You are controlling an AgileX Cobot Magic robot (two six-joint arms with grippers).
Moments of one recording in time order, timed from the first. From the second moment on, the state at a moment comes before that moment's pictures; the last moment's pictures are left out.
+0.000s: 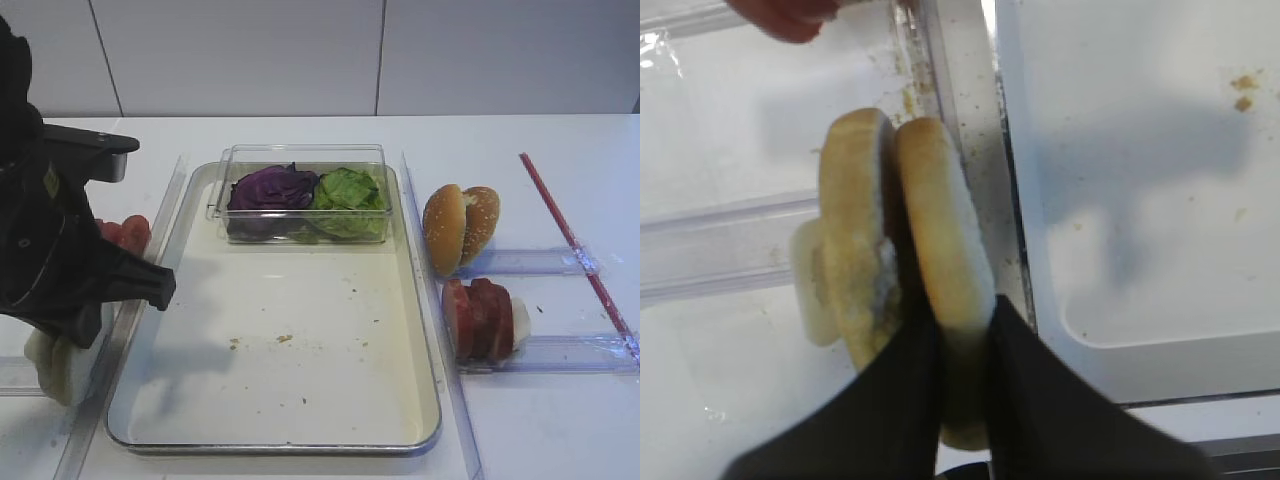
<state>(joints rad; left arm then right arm) -0.54 1.41 -0.98 0.16 1.10 -0.49 0.00 -0.02 -0.47 0.04 1.13 0.04</state>
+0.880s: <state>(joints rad) -0.54 1.41 -1.01 0.16 1.14 -0.49 0.00 -0.02 -0.47 0.03 1.13 0.04</state>
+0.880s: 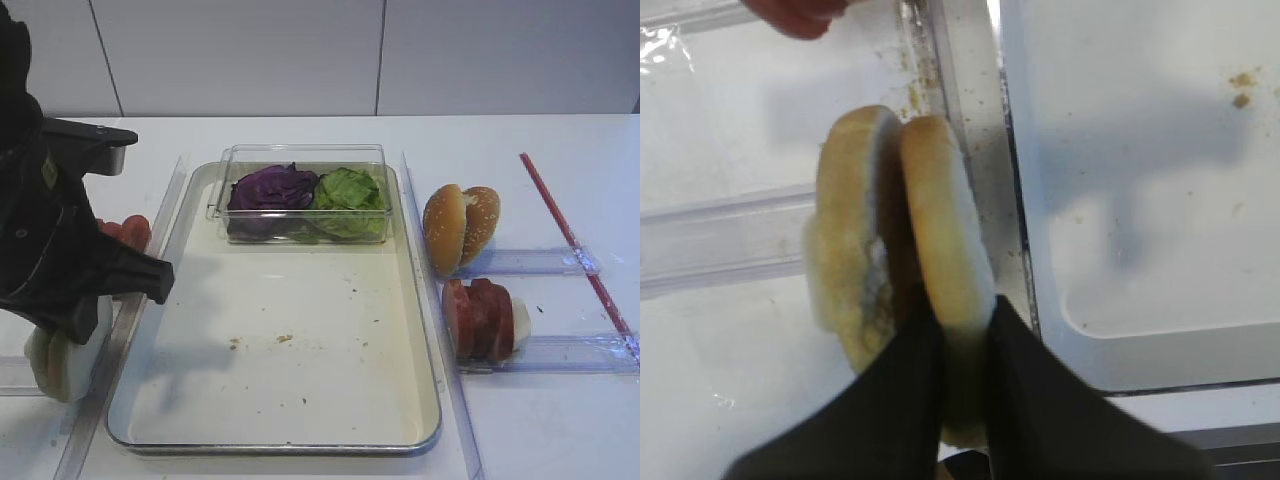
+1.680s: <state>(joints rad) -0.54 1.41 -1.01 0.16 1.14 -0.50 0.00 -0.02 -0.47 0.03 1.13 0.04</state>
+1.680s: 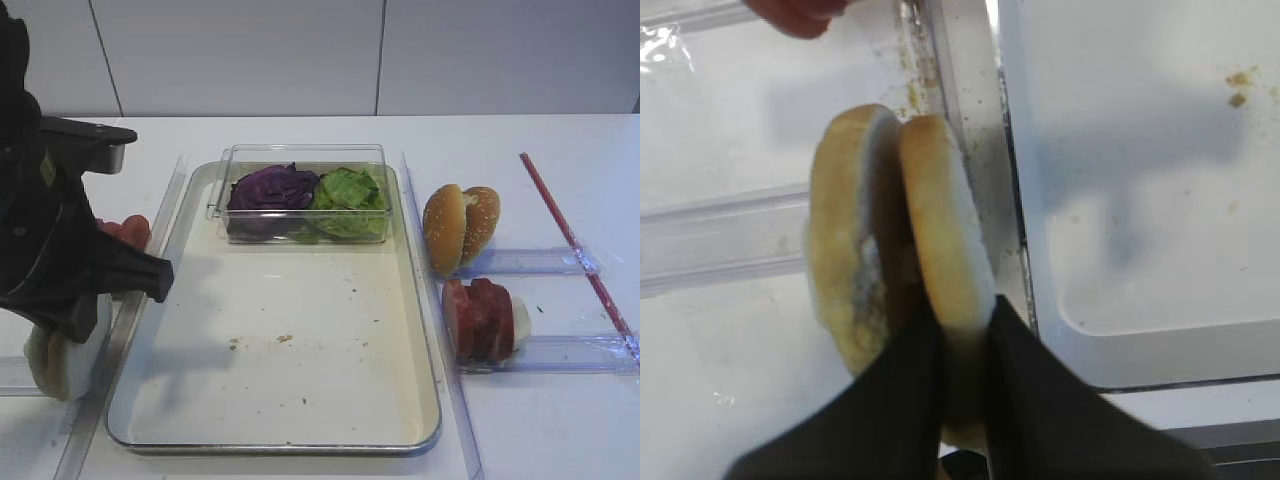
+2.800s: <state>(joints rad) -0.54 1.35 -1.01 0.05 1.08 -0.43 0.00 -0.02 -0.47 0.02 1.13 0.04</state>
